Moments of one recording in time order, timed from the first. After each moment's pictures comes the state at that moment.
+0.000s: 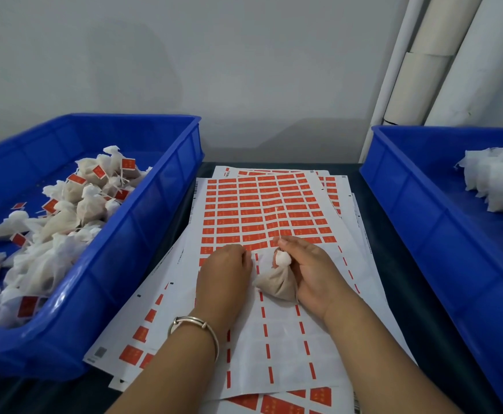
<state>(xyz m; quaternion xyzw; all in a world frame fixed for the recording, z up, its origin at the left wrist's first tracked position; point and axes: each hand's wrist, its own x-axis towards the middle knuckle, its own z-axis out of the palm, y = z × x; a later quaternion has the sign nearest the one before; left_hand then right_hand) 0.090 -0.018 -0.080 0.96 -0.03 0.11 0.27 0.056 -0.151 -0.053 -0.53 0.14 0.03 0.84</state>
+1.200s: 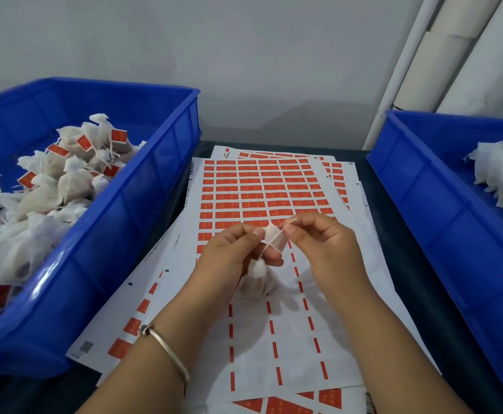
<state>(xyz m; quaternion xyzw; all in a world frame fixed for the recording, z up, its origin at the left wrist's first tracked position) 0.060 -0.008 -0.024 0.70 0.02 -0.17 0.70 0.040 -0.148 -0.028 -0.76 0.01 -0.18 0.62</state>
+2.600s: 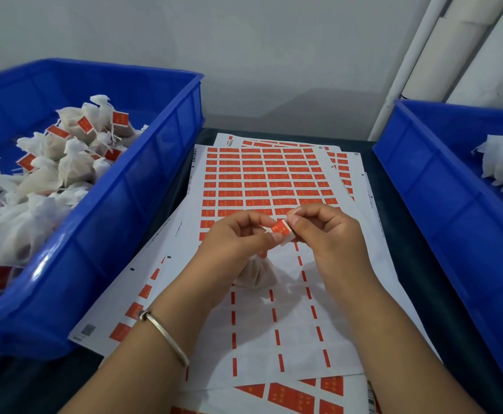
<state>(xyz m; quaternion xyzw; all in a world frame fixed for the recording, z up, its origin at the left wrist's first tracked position) 0.063 -0.002 -0.020 0.69 -0.01 -0.17 0.70 0.036 -0.144 -0.025 -0.74 0.02 -0.16 0.65</state>
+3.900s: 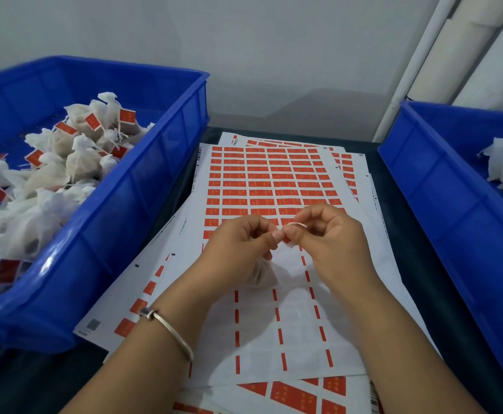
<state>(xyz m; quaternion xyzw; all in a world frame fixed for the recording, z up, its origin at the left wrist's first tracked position) 0.067 -0.002 -0.027 0.81 -0.08 -0.13 0.57 0.040 -0.147 -0.031 -0.80 0.03 -0.15 0.57</state>
